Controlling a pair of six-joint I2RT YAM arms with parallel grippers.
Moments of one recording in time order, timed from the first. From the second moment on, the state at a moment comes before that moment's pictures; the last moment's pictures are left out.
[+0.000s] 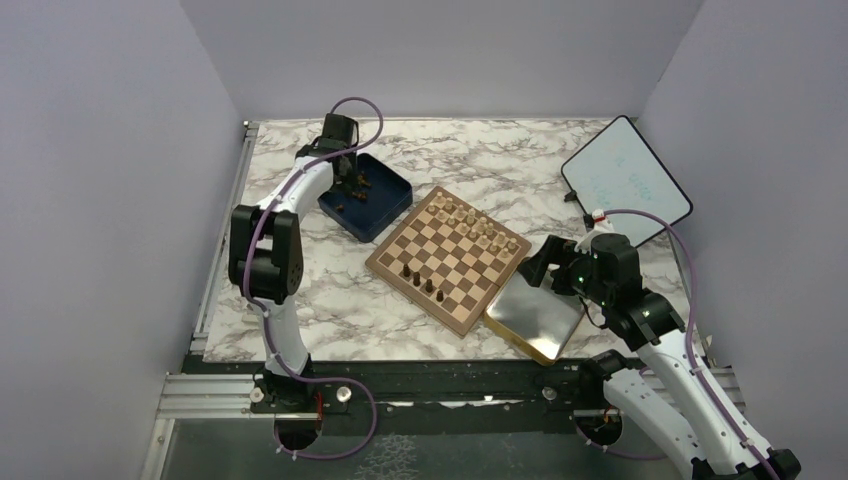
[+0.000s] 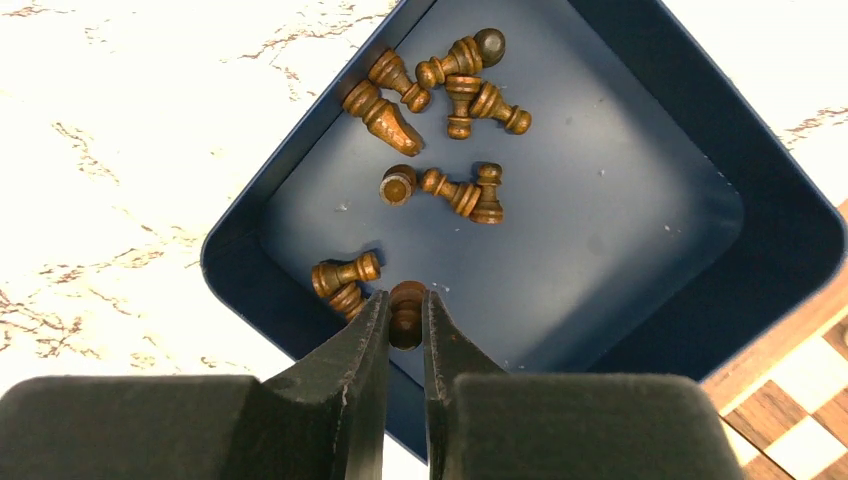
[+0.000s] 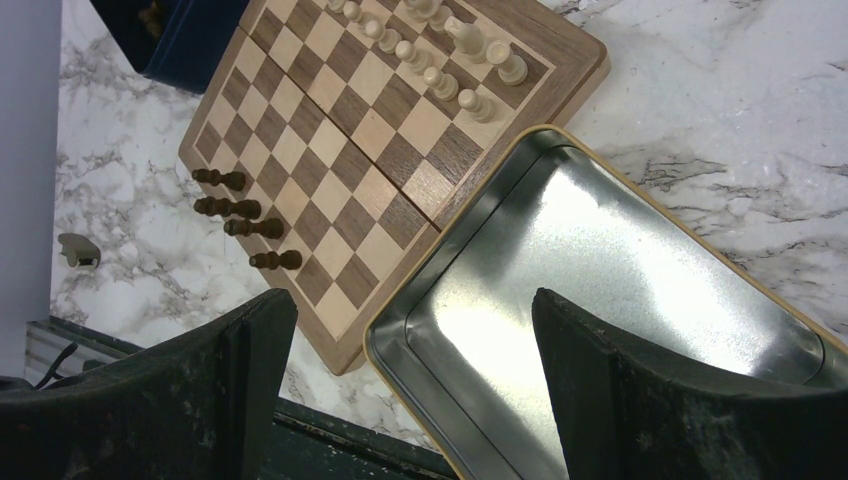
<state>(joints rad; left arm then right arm) -0.18 1.96 1.56 -0.56 -0.14 -0.17 0.38 0.63 0.64 -0.57 -0.07 0.56</state>
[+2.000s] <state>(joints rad) -0.57 1.71 1.20 -0.54 -0.15 -0.28 0.38 0.61 0.64 -0.57 -0.07 0.56</state>
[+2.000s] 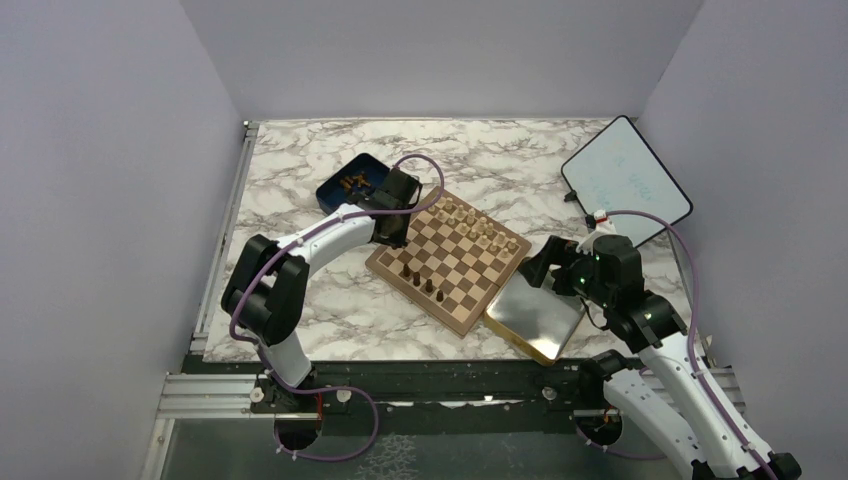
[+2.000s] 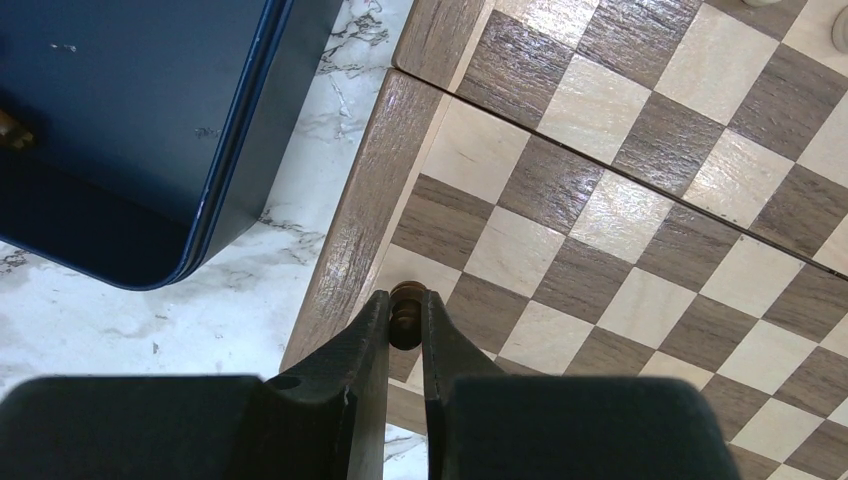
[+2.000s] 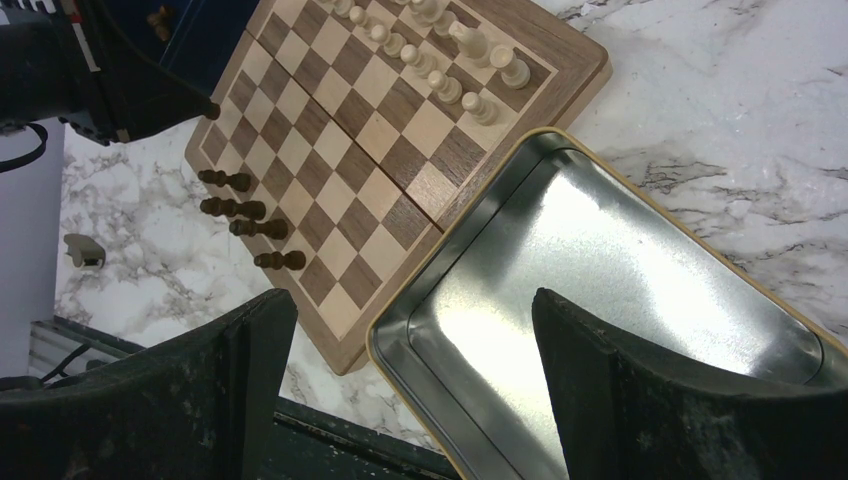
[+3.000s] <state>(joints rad) -0.57 1.73 1.17 -0.52 -0.16 -0.28 0.38 0.61 0.64 -0.57 -0.07 0.56</state>
